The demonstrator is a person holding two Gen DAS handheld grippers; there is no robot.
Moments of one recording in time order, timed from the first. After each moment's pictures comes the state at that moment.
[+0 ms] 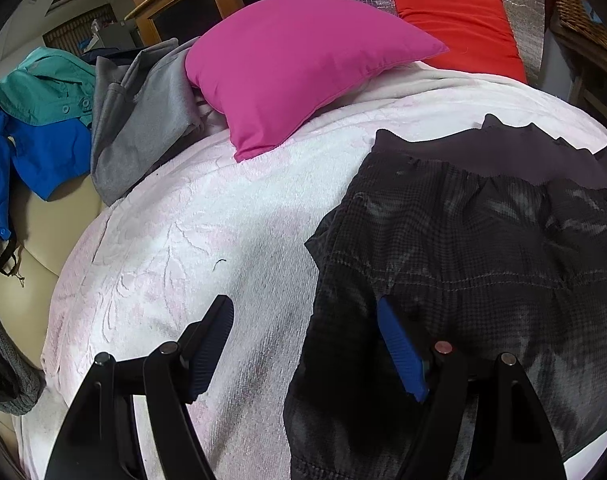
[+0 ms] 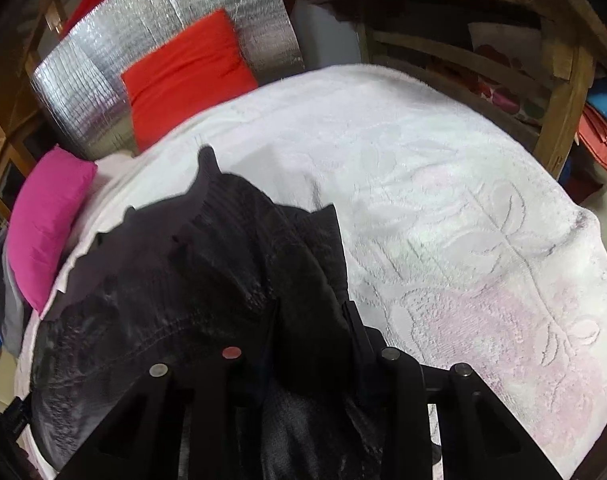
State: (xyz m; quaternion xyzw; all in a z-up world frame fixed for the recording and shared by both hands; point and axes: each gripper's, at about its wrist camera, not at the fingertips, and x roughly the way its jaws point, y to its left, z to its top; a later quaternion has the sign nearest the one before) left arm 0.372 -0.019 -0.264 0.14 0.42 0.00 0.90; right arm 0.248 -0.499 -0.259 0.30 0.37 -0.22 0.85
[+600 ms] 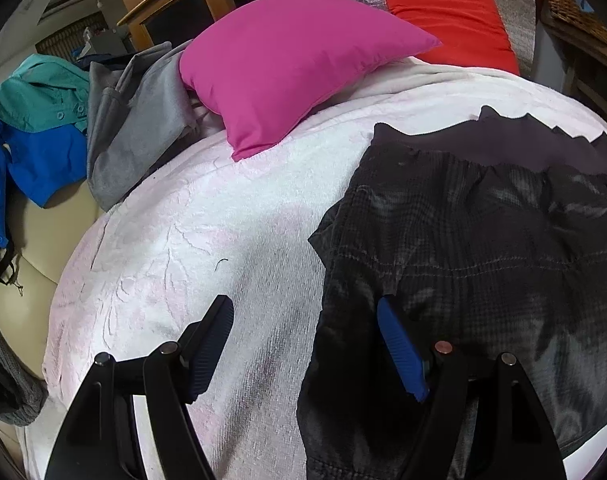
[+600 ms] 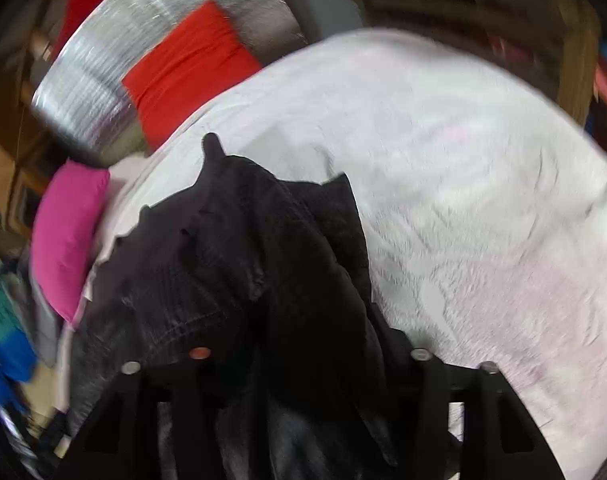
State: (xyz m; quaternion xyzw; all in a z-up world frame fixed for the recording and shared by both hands) left arm 0.371 -0.014 -0.269 0.15 0.42 -0.01 0.90; right arm 0.255 -0.500 -0.274 0.34 0.38 -0.18 0.84
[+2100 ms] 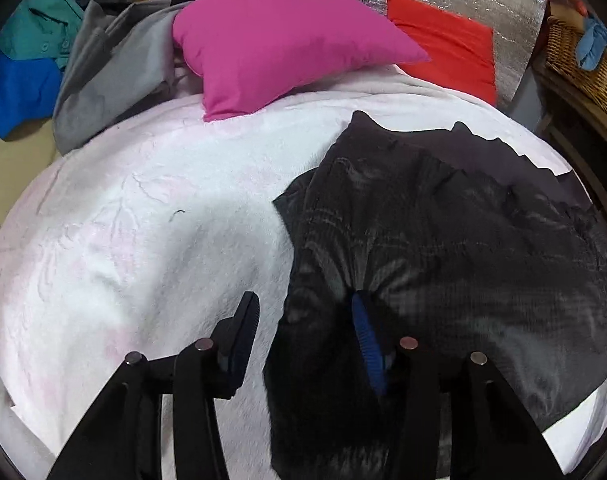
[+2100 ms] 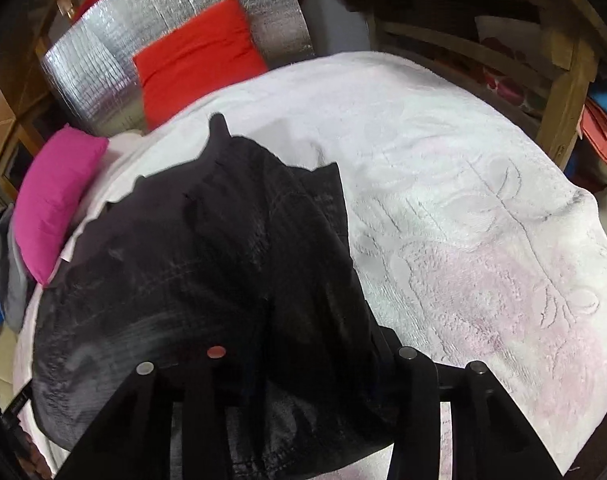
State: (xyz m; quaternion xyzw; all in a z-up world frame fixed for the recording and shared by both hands) left arm 0.356 0.009 -0.284 0.03 0.44 -0.08 0.89; right arm 0.222 -0.480 -0.270 0.30 0.39 -0.20 0.85
